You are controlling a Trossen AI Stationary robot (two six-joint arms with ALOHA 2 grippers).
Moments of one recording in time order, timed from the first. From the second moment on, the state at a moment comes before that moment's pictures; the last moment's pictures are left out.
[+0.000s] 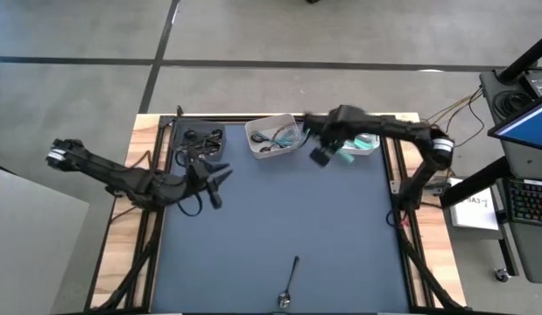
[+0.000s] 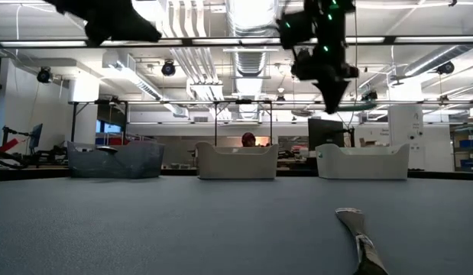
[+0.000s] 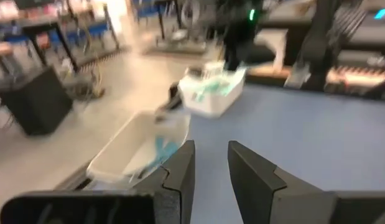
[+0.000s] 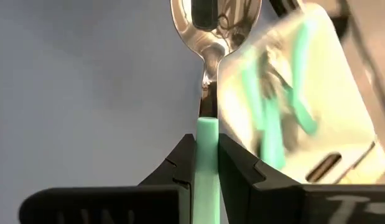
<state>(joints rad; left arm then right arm) -0.31 0.90 0.61 0.00 -0.85 -0.14 -0.37 1.68 1.50 -1.30 0.27 0.32</state>
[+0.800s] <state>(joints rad) -0.21 0.88 0.64 -0.26 -0.91 -0.37 -0.88 1.67 1.26 -1.06 0.24 -0.19</state>
